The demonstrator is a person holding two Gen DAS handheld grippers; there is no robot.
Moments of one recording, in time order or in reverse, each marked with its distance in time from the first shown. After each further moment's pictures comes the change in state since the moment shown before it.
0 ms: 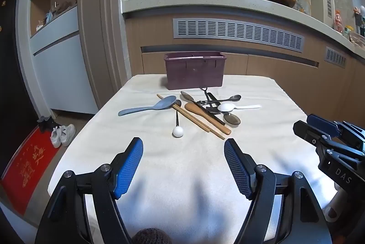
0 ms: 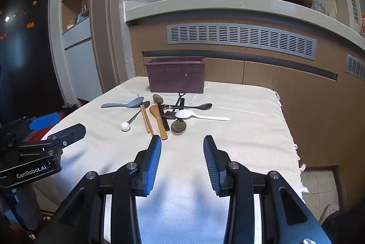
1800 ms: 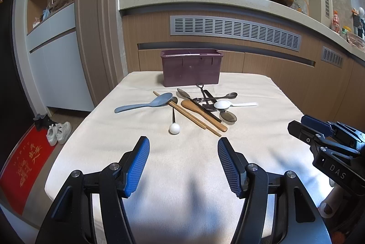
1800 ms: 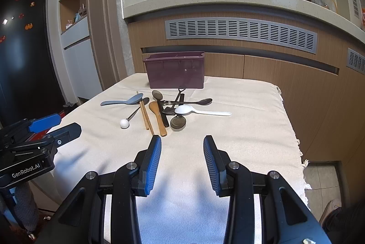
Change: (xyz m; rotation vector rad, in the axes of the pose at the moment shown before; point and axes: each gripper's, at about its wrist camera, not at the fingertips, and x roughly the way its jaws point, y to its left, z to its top) left arm 0.000 0.001 -0.003 -0.003 0.011 -0.020; right arm 0.004 -0.003 -0.002 0.018 0.031 0.007
